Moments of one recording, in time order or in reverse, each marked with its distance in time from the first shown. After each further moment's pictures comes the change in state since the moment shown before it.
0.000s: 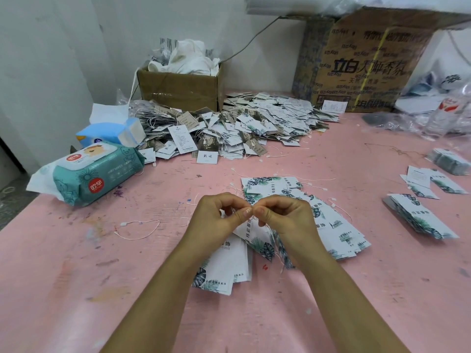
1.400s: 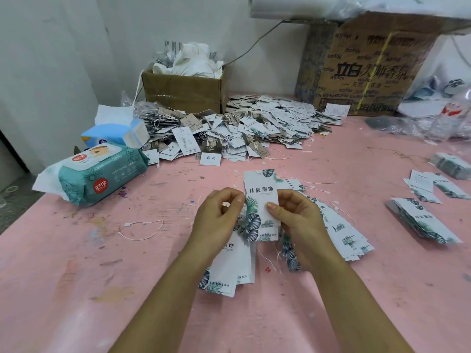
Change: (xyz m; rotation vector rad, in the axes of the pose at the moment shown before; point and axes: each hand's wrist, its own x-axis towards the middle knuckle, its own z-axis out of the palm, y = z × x) left_hand 0.002 -0.007 0.003 0.016 0.141 -0.072; right_hand 0.010 0.010 -0.013 0.109 0.092 0.133
